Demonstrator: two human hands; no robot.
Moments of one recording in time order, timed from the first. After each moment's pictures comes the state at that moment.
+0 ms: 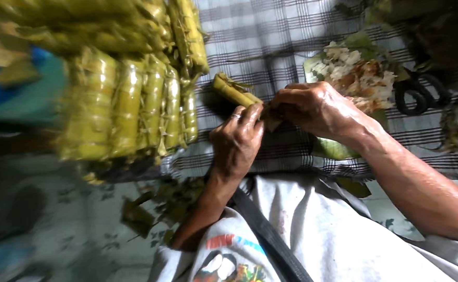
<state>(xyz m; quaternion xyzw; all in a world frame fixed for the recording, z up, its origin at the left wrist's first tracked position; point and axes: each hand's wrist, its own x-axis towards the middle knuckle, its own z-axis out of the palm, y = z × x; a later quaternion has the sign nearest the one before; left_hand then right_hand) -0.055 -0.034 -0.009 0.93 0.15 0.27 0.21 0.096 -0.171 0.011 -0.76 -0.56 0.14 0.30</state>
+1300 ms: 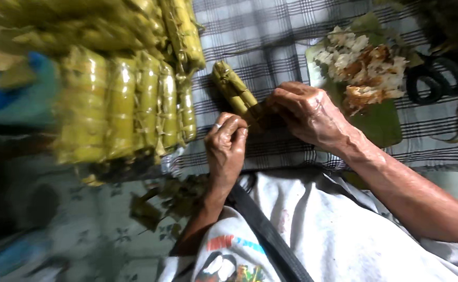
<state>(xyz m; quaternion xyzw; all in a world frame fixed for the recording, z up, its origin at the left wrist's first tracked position) -0.084 -0.025 -0.023 0.85 0.18 0.24 0.43 0.067 -0.167 -0.008 -0.77 -0.53 0.06 0.34</state>
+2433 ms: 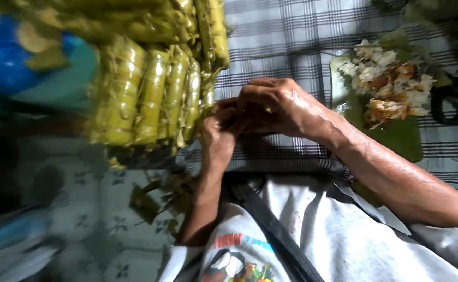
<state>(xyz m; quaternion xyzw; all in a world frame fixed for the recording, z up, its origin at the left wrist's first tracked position) -0.090 0.011 -0.007 0.73 0.23 0.21 0.61 0.070 -0.092 0.015 -0.63 -0.65 0.14 0.40</state>
